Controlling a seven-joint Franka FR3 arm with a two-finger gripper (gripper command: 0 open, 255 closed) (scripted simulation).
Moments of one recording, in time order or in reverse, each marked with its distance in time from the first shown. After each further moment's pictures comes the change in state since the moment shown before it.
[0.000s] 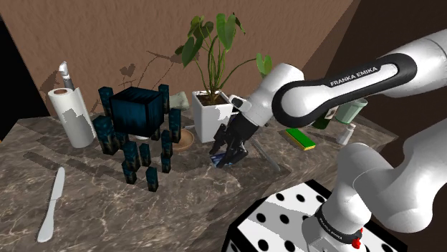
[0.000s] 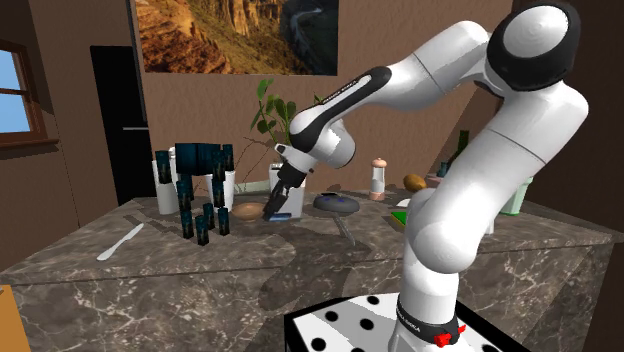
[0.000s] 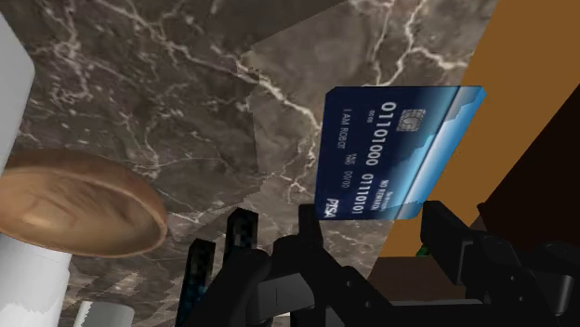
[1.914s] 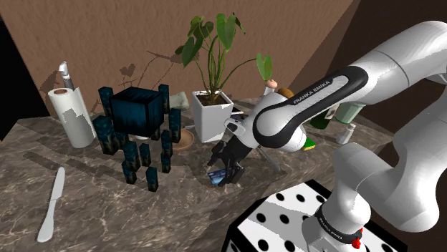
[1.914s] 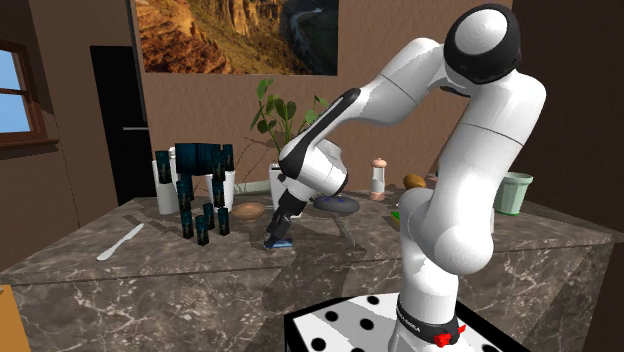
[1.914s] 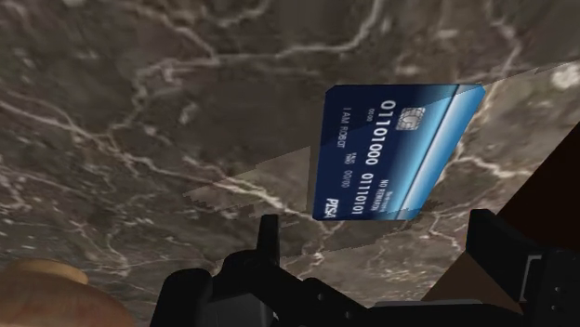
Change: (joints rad) arm 0.275 0.175 -0.228 -0.054 0.269 0.250 -0.287
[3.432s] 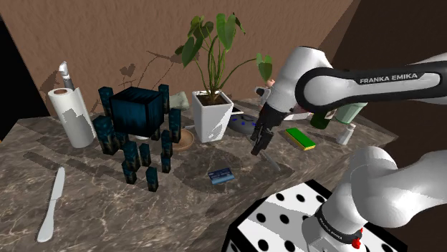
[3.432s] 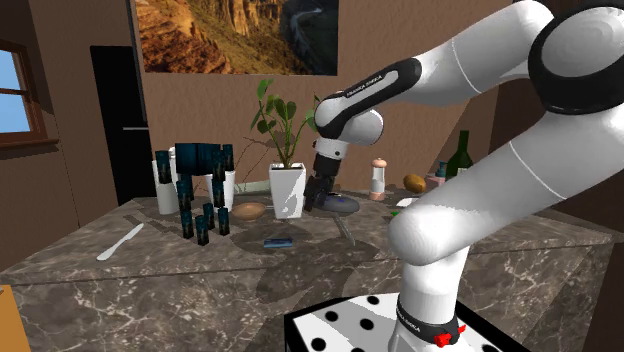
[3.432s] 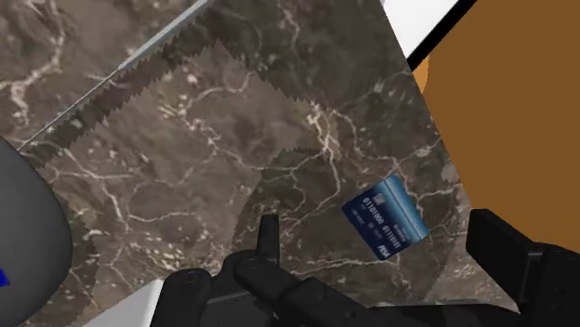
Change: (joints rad) arm -0.775 -0.382 0.463 0.043 -0.524 -0.713 0.884
